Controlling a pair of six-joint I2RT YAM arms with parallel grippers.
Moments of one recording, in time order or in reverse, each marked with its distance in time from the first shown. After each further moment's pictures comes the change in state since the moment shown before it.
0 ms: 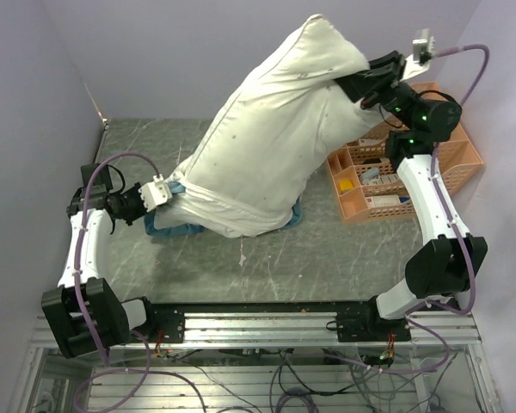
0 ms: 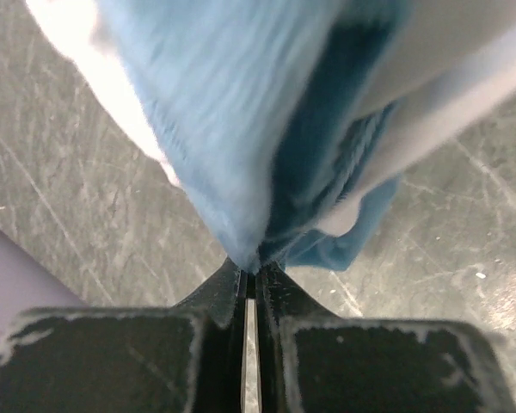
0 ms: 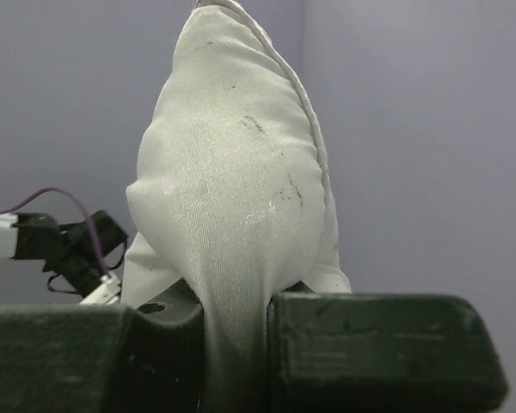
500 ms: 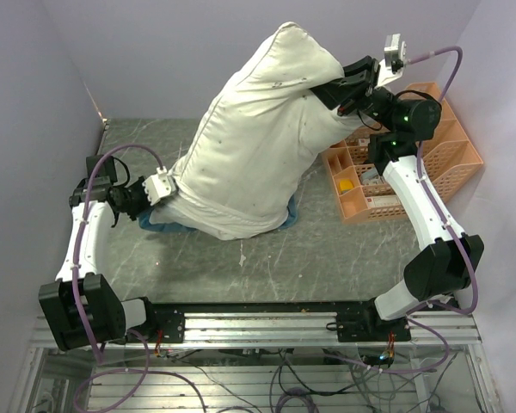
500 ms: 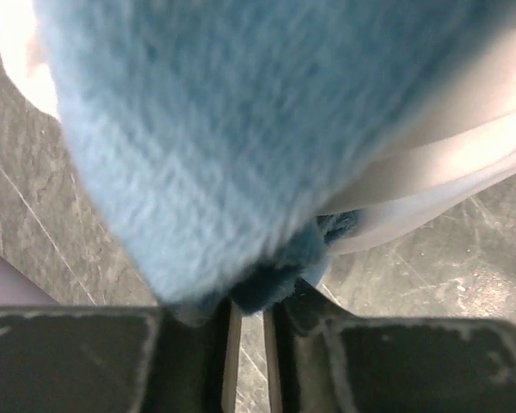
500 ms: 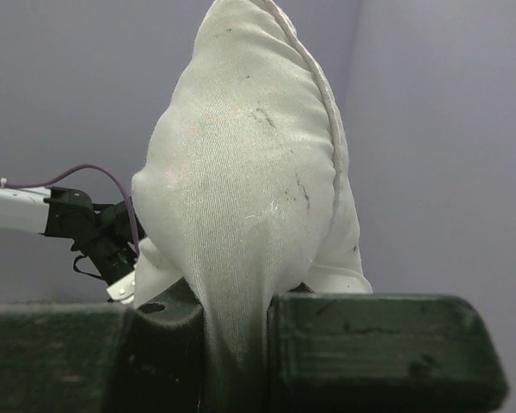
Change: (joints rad) left arm -0.049 0.031 0.079 -0.053 0.004 -0.058; right arm 0.110 -0.004 0.001 -0.043 0.007 -0.113
